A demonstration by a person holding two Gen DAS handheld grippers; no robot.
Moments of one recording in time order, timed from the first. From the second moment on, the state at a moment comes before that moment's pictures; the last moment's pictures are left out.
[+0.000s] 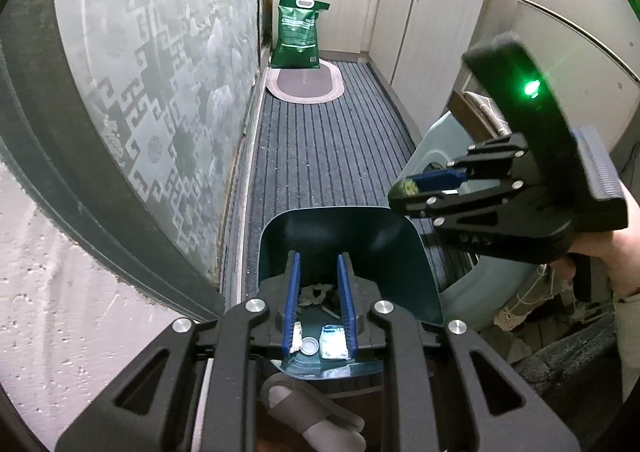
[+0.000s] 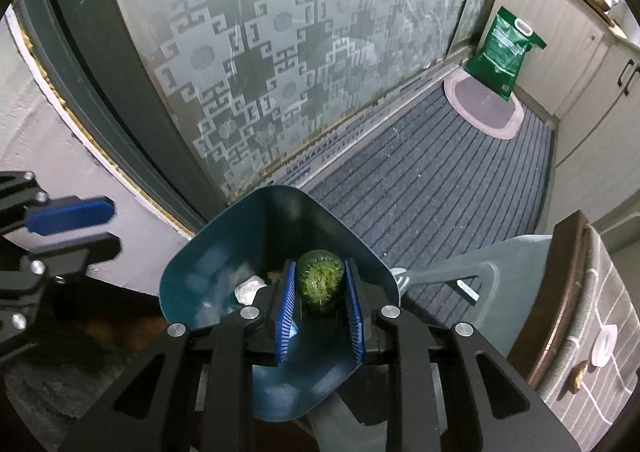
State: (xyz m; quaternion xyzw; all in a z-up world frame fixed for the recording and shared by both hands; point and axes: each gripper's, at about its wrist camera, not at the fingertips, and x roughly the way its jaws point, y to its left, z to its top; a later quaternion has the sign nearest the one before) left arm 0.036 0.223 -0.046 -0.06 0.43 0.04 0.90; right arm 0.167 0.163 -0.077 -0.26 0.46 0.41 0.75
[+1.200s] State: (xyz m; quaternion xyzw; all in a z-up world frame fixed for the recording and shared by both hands) left arm 0.029 0.216 -0.008 -0.08 0.38 0.04 0.92; right arm 0.164 0.151 -0.045 -0.24 0.42 0.42 0.77
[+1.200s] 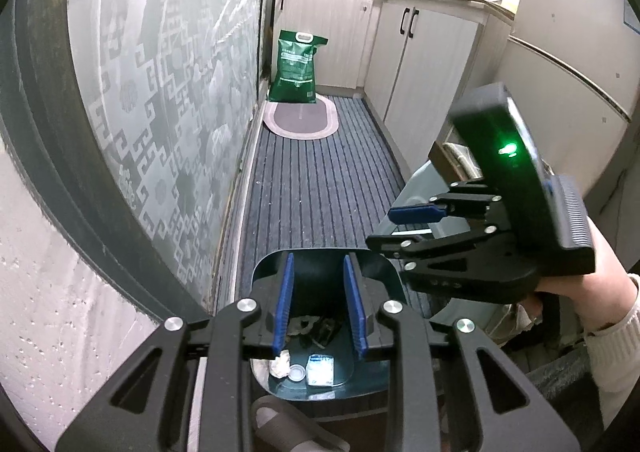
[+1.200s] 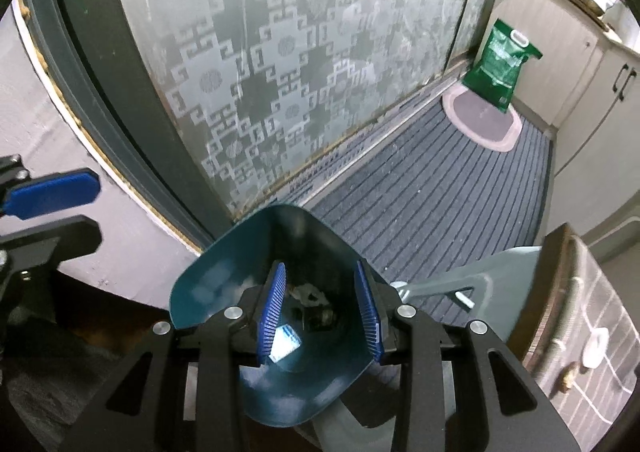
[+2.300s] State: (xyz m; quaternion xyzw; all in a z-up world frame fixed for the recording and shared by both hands) left arm 0.089 0.118 -0.001 -0.04 0.36 -0.03 0.93; right arm 0.237 -0.004 -0.003 -0.16 0.37 0.31 0.86
